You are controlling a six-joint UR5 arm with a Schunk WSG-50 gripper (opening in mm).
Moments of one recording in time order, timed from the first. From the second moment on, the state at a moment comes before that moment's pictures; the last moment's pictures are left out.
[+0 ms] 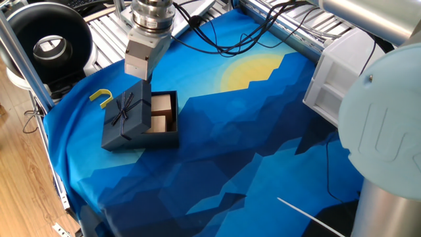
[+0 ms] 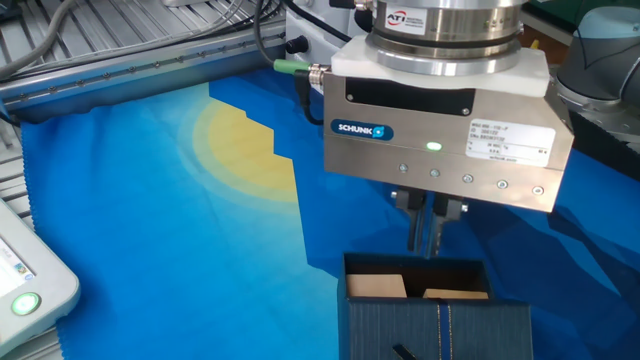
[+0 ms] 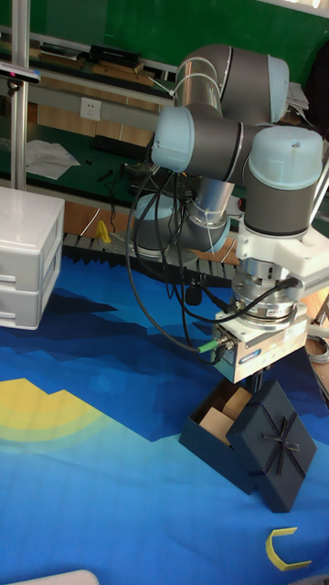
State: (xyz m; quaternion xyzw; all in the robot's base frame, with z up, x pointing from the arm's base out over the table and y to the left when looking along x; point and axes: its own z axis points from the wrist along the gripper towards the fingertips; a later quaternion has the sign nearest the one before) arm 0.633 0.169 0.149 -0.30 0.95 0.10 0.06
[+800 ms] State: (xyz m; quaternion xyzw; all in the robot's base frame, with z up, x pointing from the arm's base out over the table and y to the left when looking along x) arm 0.621 0.166 0.154 -0.31 0.94 0.10 0.03
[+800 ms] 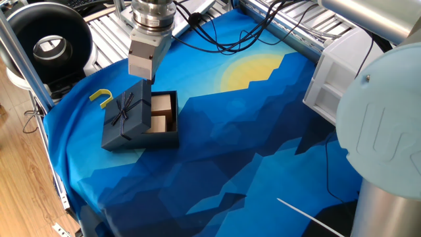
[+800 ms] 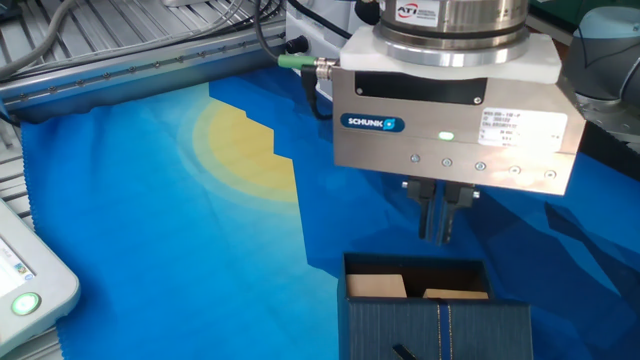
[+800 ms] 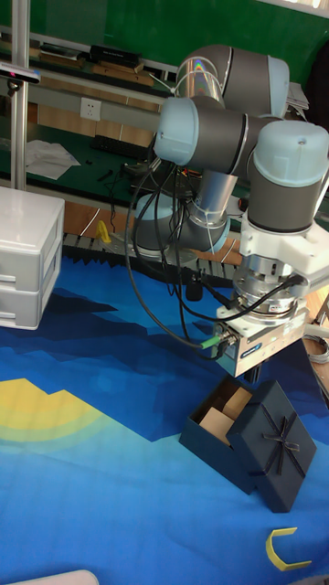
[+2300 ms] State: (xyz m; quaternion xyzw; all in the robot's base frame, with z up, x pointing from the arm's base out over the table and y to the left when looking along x) arm 0.579 0.119 0.159 -0.31 0.95 0.05 0.03
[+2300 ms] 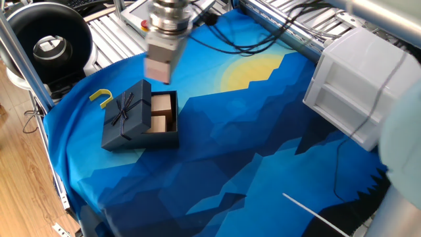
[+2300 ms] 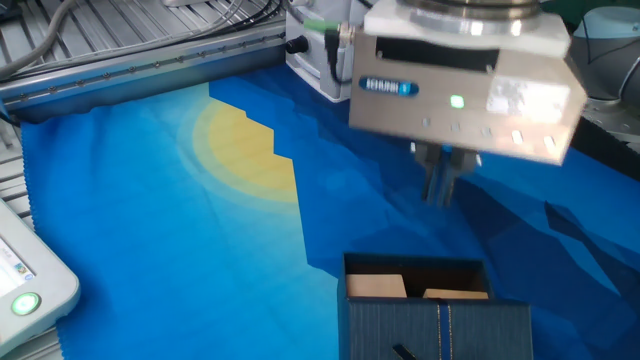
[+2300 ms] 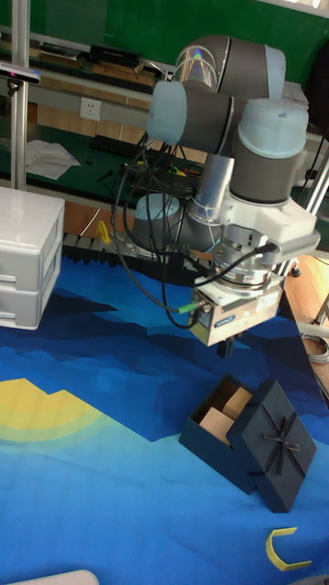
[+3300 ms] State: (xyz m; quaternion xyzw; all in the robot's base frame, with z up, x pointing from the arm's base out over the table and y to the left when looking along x) arm 0.614 0.144 0.161 -0.33 0.94 0.05 0.02
